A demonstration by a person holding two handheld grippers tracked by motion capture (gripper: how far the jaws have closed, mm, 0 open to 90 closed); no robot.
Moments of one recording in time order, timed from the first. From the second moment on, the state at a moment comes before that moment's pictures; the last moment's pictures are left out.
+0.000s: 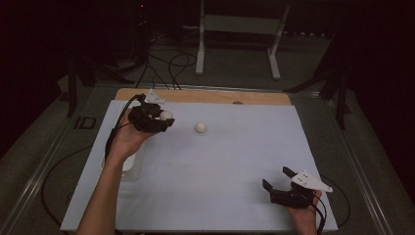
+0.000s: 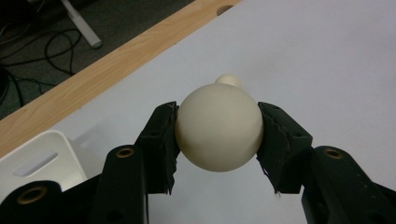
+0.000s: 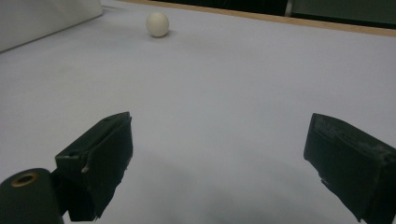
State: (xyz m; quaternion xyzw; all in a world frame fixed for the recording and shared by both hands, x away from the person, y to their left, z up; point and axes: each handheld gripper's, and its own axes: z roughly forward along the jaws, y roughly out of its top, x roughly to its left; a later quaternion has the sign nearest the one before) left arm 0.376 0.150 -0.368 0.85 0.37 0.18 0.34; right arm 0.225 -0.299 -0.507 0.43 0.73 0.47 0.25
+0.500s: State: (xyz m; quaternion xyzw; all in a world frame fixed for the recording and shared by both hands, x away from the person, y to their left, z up) left arm 0.375 0.159 -0.366 0.84 0.37 0.19 0.34; right arm 0.225 -0.299 -0.507 0.43 0.73 0.47 0.25
